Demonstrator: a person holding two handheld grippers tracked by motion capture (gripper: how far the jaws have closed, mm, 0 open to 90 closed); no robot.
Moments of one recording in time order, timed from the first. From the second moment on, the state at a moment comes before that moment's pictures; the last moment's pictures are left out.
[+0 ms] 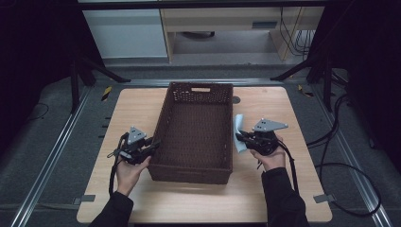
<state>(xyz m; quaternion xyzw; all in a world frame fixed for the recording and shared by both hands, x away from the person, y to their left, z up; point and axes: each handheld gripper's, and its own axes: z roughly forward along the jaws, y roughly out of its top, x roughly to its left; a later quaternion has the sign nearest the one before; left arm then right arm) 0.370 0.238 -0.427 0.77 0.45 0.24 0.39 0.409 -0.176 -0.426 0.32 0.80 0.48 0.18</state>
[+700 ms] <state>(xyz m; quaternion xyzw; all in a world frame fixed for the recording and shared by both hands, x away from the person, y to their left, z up) 0.369 0.238 -0.427 0.77 0.45 0.24 0.39 0.393 -0.179 -0.455 0.34 0.80 0.47 0.15</state>
